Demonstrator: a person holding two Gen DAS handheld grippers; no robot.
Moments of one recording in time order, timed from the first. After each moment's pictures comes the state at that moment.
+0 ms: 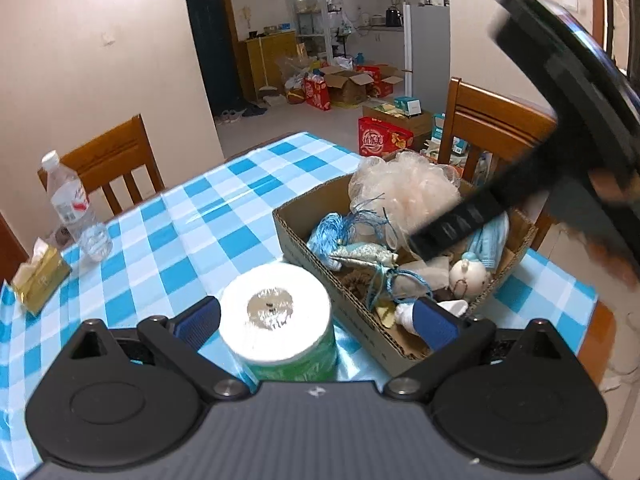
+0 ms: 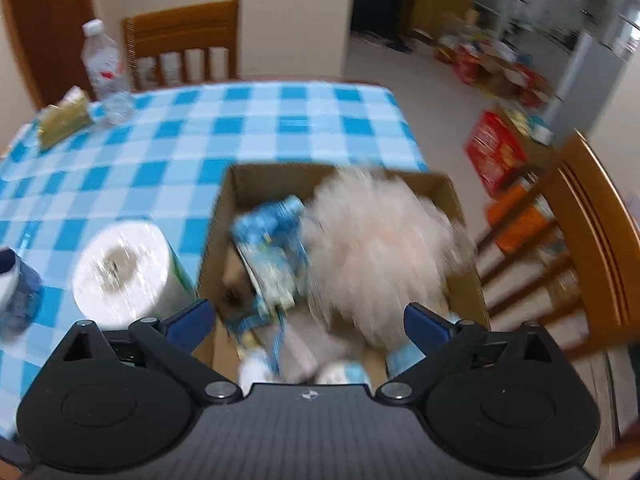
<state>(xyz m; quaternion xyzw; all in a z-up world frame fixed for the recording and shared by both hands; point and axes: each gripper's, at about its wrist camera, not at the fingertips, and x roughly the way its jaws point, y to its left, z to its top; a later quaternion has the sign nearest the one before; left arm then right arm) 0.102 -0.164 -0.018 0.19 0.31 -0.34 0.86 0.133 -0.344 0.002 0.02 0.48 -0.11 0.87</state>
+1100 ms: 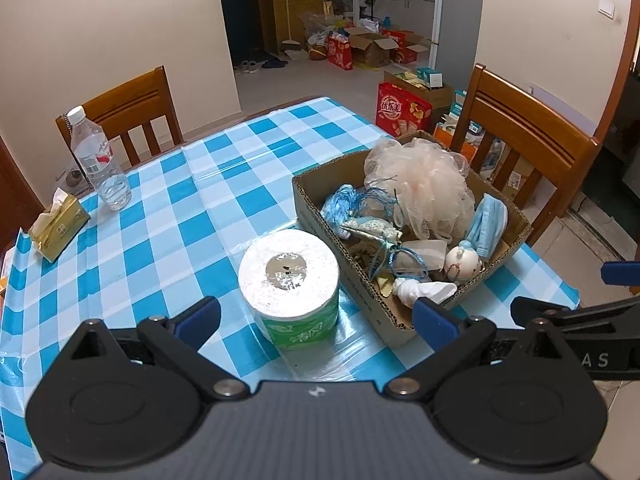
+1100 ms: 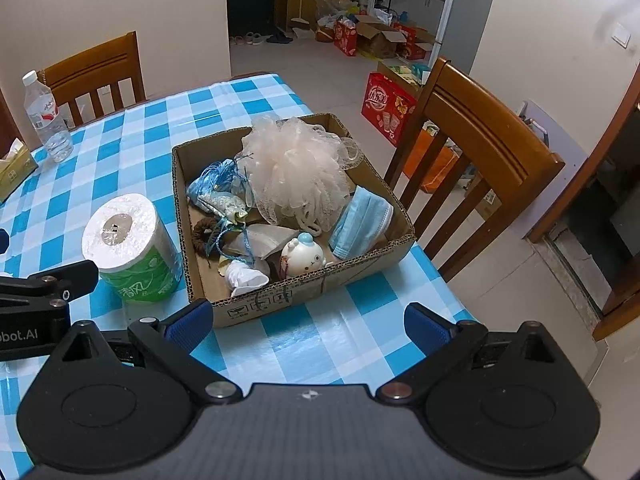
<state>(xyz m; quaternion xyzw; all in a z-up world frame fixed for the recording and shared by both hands) 0.100 -0.153 0.016 0.18 0.39 -0.30 0.85 0.009 -0.286 0.036 0.10 0.46 -0.28 0.84</state>
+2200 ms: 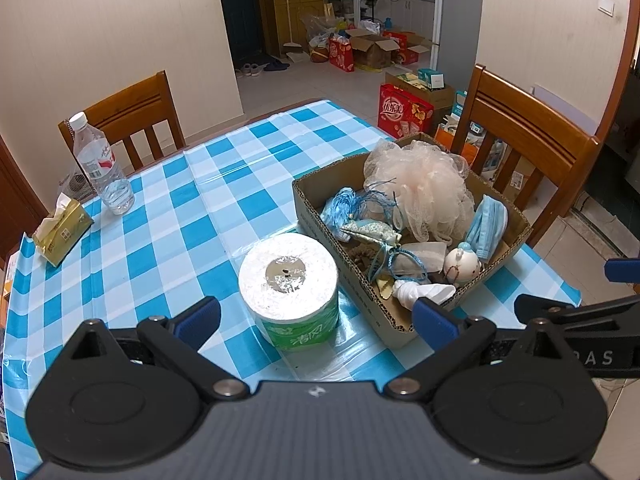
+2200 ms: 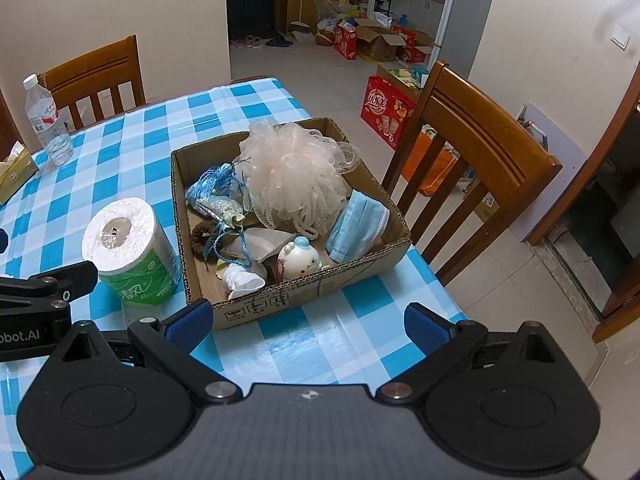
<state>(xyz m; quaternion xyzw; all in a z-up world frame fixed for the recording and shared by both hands) 0.100 -0.154 0.019 0.18 0.39 -0.30 0.85 0.010 -0.285 0.039 0.09 0.45 -0.28 0.84</state>
